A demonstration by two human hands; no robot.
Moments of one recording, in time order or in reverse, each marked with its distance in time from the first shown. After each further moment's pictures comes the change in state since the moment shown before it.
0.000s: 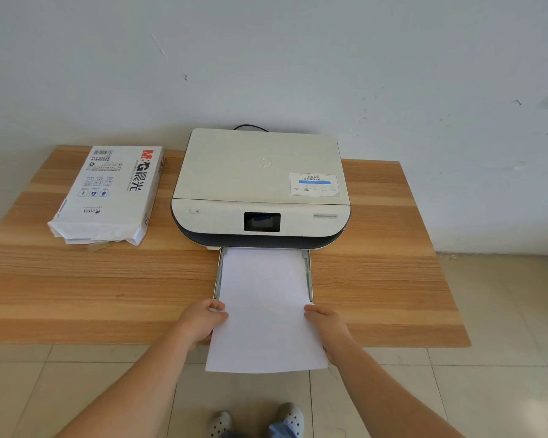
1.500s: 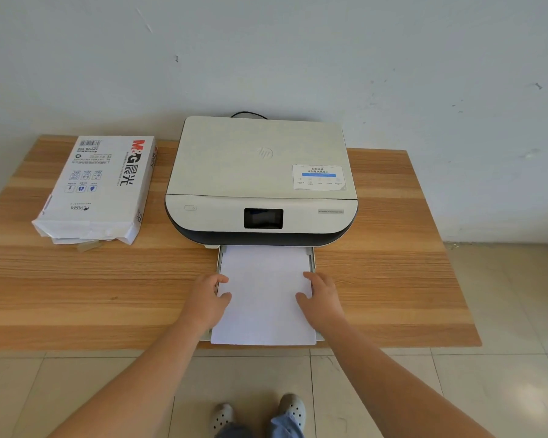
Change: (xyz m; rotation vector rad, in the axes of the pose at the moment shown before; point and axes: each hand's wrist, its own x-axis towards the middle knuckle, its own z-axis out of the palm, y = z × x) left_hand 0.036 0.018 0.004 0.358 0.207 0.411; right_hand 0.016 -0.044 0.025 -0.672 0.083 -0.443
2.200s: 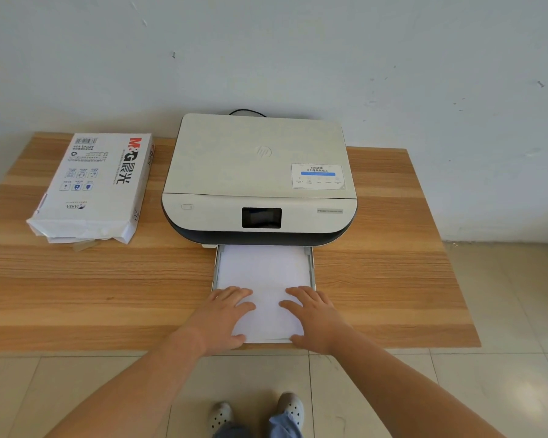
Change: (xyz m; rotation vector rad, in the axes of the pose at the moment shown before) left_hand -0.018 0.000 0.010 0.822 -0.400 0.574; right_hand -0.008 0.022 -0.002 -0.827 -0.270 -0.554
